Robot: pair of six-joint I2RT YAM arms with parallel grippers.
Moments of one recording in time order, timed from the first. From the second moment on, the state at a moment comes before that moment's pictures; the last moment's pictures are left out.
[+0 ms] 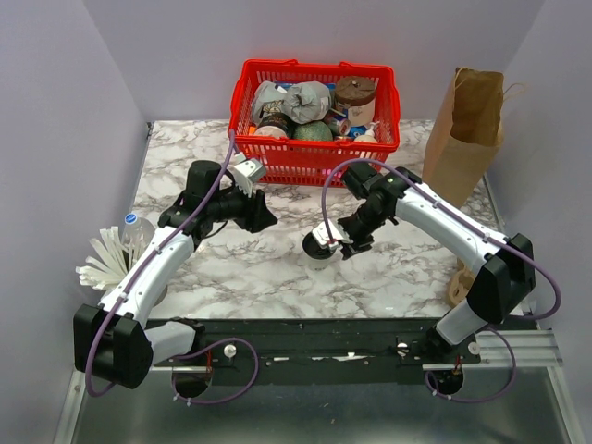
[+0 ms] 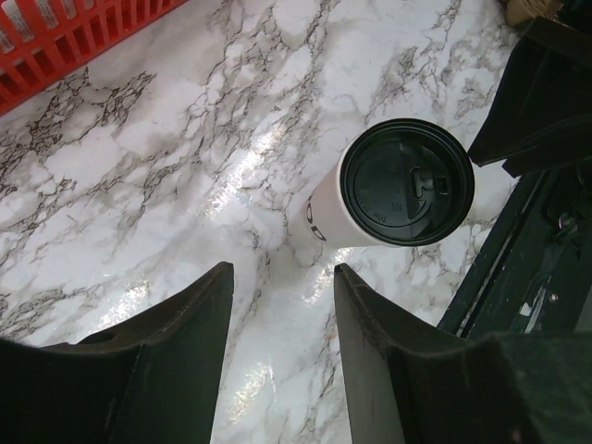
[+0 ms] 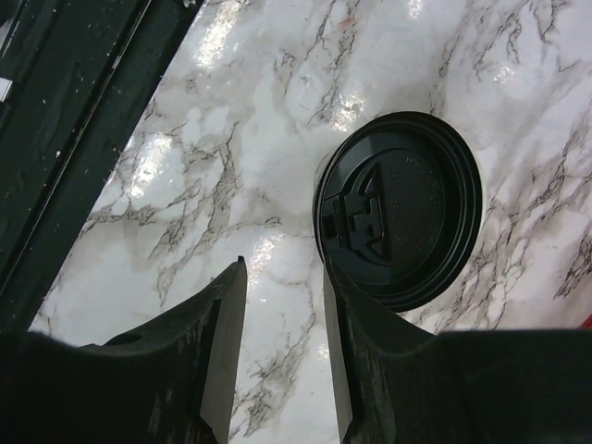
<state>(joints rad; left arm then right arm) -0.29 1.18 0.94 -0.35 0.68 0.05 0.66 1.58 1.41 -1.22 -0.63 -1.48</state>
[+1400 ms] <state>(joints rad) -0.29 1.18 0.93 -0.35 0.72 0.05 0.70 1.61 1.50 -1.25 -0.58 -1.51</state>
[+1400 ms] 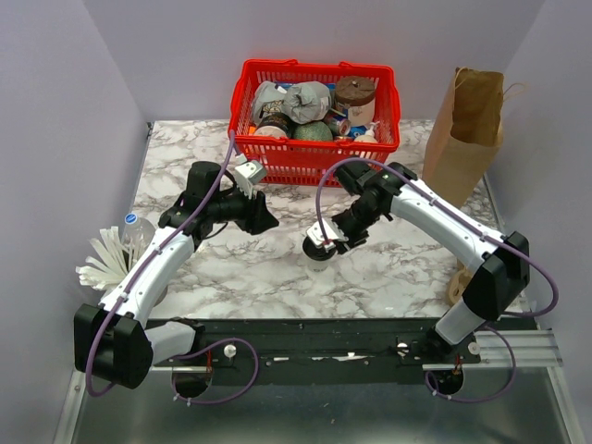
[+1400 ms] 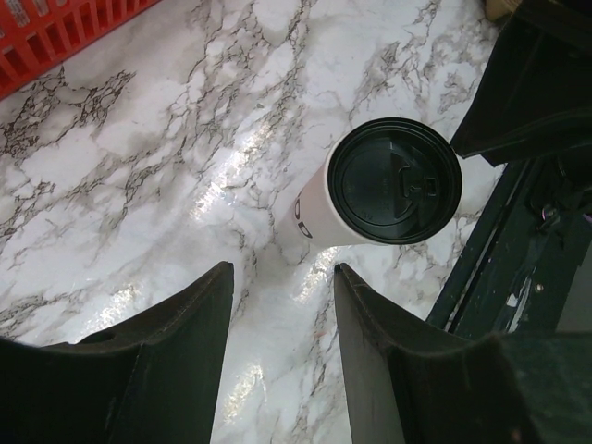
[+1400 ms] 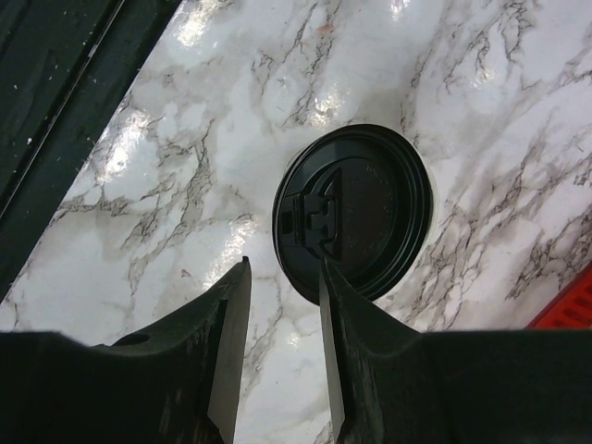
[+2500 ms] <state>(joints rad) -0.29 1.20 0.93 -0.34 0.72 0.06 0.70 1.73 1.59 -1.32 -0.60 -1.47</state>
